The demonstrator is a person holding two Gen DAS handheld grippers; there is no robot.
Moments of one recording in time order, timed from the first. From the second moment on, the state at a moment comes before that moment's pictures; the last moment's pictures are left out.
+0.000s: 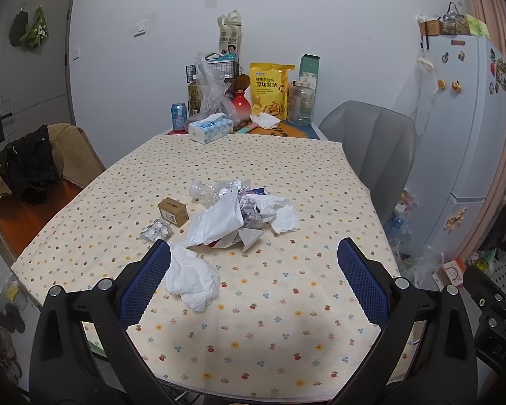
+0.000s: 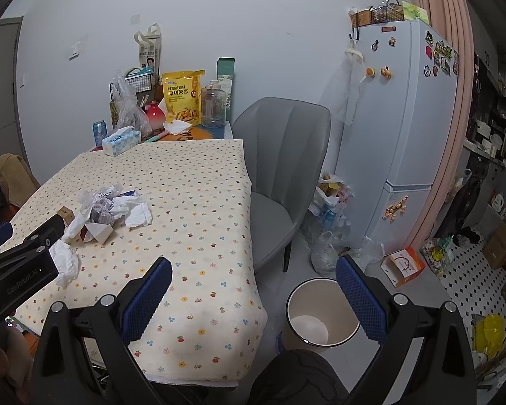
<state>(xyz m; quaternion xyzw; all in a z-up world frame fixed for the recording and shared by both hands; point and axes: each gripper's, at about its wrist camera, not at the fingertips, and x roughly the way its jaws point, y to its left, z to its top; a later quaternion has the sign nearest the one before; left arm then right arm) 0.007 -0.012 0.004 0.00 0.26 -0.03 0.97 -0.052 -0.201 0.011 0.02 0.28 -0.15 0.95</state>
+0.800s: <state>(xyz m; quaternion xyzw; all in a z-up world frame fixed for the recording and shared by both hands) 0.005 -0.013 0.000 0.00 0.26 -0.03 0.97 -0.052 -0.200 0.008 0.02 0.28 -0.15 0.95</state>
